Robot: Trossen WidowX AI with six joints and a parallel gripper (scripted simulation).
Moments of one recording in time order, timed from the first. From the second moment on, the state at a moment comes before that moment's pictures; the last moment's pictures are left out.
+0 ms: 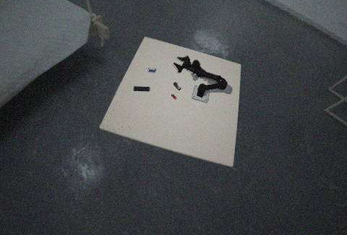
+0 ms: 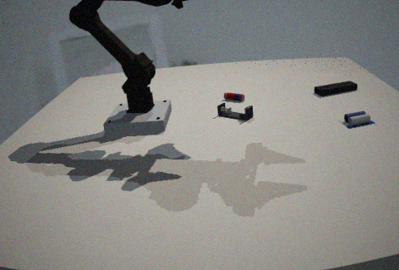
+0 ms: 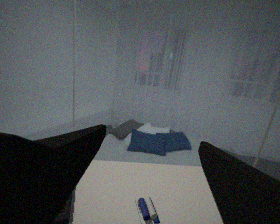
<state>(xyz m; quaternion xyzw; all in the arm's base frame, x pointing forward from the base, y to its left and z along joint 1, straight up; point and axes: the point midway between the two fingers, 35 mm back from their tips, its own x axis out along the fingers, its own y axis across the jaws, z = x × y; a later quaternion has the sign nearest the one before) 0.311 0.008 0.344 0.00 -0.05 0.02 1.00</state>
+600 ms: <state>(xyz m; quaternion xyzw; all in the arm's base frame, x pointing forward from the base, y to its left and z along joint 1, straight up) 0.333 0.112 0.167 0.15 0.39 0.06 0.91</state>
